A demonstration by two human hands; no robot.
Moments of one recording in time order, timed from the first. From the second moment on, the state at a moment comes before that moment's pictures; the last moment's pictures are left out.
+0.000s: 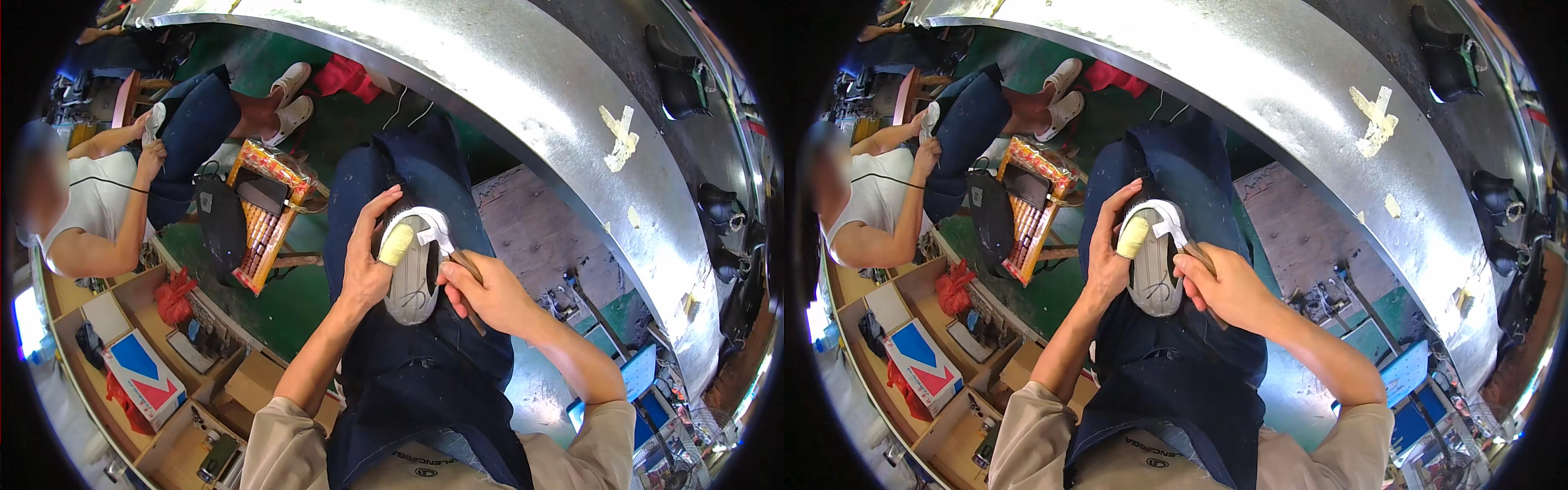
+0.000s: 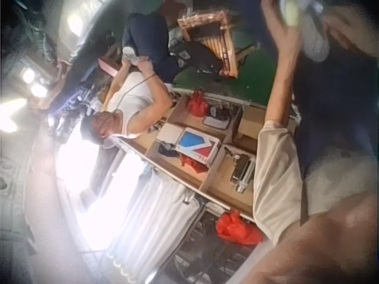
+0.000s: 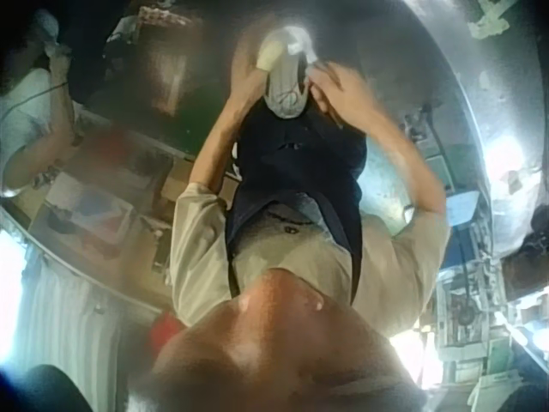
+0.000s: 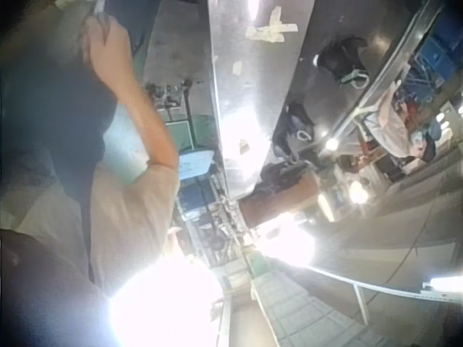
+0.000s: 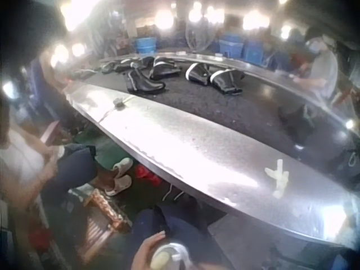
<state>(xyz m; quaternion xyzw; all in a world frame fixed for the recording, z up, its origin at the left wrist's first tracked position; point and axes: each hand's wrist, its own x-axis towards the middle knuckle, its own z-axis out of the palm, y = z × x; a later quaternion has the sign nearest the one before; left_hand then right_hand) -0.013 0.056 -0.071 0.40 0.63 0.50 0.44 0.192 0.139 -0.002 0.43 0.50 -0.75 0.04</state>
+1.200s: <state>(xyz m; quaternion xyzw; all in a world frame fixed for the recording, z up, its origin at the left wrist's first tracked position) -0.002 0.062 -0.080 0.43 0.67 0.46 0.40 0.162 0.120 -0.030 0.49 0.74 -0.44 -0.14</state>
